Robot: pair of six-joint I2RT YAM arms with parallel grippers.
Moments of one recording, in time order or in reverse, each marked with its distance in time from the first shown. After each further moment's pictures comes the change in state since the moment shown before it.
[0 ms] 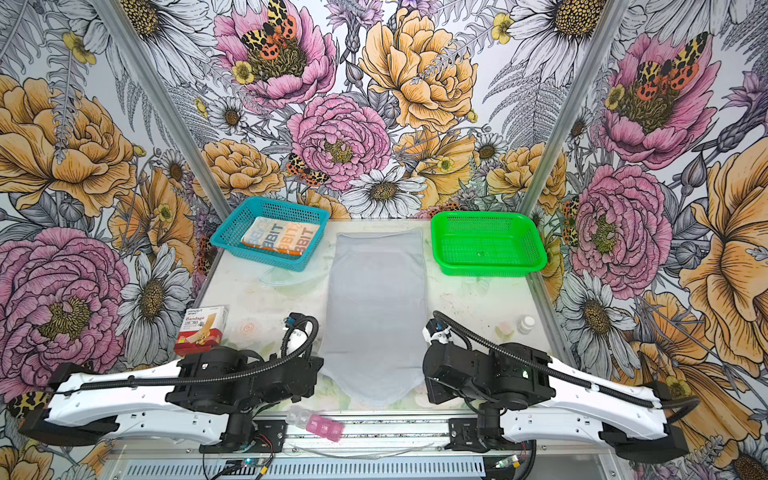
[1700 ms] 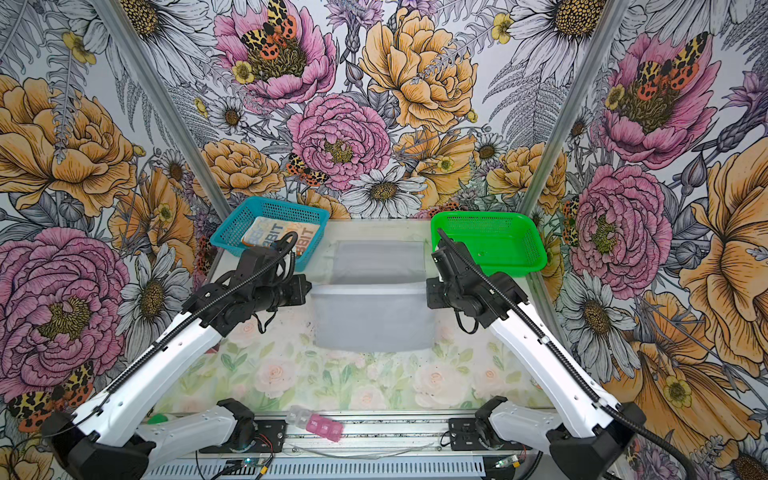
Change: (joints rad) left arm 1.101 0.224 0.045 0.393 0.664 0.697; right arm -0.919 0.357 0.198 0.320 -0.137 -0.663
